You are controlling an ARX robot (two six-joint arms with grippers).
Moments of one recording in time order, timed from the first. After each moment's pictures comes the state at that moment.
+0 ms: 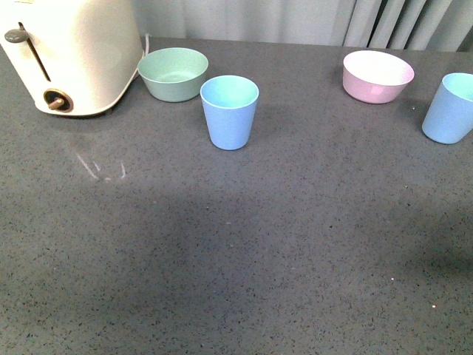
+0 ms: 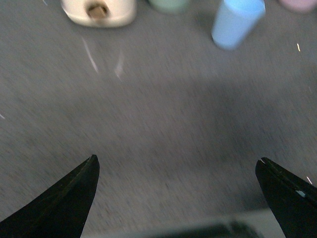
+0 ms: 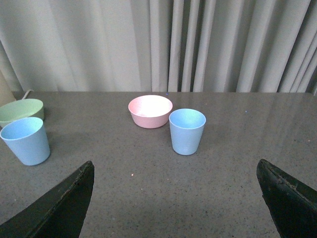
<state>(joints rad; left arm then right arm) 0.04 0.40 0.24 -0.44 0.33 0.05 0.00 0.01 0.02 0.00 0.00 0.00</state>
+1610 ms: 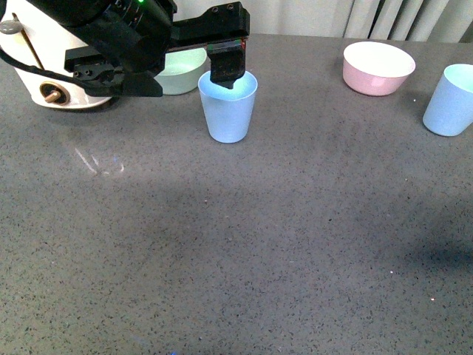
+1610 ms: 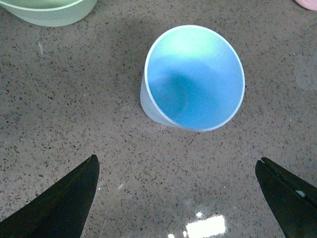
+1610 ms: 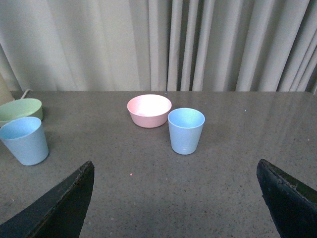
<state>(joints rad) -0.40 1.95 1.26 -0.14 0.12 -0.30 0.00 0.01 0.02 0.00 0.00 0.00</state>
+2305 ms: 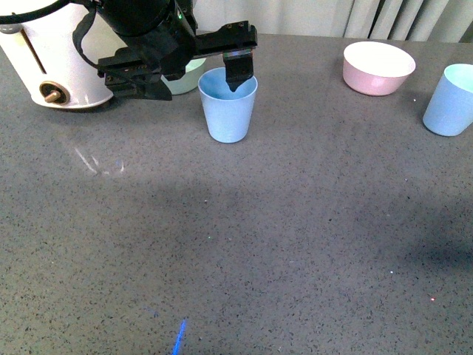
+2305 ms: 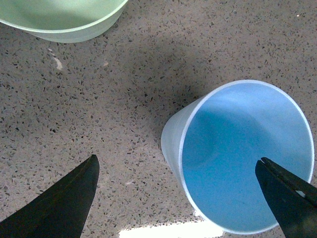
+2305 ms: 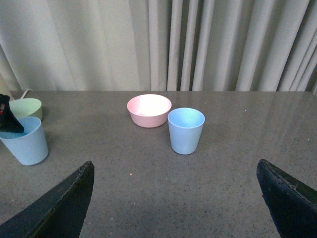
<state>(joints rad) -0.39 2.19 1.53 -0.26 0.05 -0.37 0.00 0.01 0.02 0.00 0.00 0.00</state>
